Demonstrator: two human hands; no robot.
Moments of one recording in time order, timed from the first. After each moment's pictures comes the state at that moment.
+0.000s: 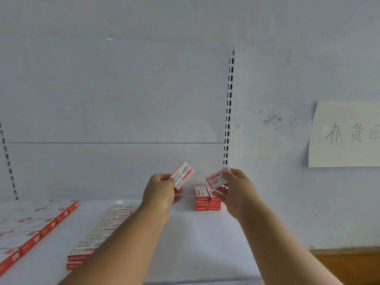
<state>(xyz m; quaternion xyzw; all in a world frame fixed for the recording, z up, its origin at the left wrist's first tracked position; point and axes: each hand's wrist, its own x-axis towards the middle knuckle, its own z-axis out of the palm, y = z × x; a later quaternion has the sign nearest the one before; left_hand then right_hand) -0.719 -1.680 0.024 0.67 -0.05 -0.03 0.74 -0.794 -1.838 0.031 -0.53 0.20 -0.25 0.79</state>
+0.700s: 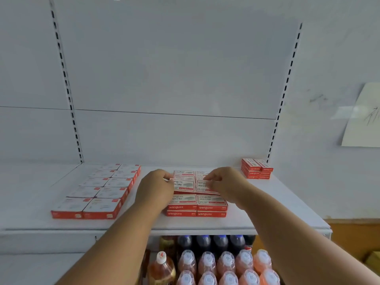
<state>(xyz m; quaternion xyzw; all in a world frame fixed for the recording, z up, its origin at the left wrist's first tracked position) -0.691 -1.475 -0.018 0.91 -0.13 0.07 0.40 -0.766 -1.654 0.002 -0.90 0.17 -0.10 0.39</state>
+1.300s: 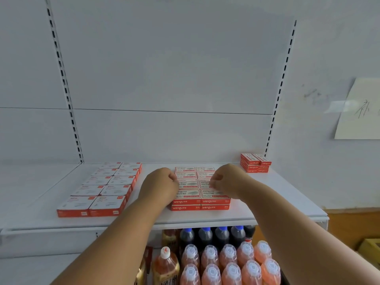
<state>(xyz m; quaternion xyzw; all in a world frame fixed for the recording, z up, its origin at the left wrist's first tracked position) -0.690 -1.470 -0.017 0.93 -0.18 0.05 0.30 -0.768 -1.647 0.006 -0.96 0.18 -0.06 0.20</state>
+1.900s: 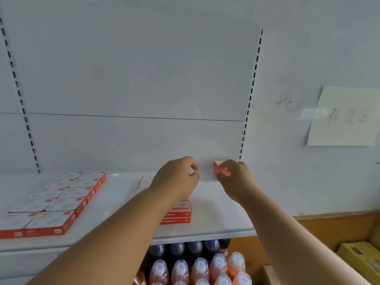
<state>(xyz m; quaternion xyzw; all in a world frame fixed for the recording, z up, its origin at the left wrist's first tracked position) -0.726 -1.574 0.018 0.87 -0.36 0.09 0.32 -0.793 -1.745 -0.005 -0.89 0.24 -0.28 0.26</state>
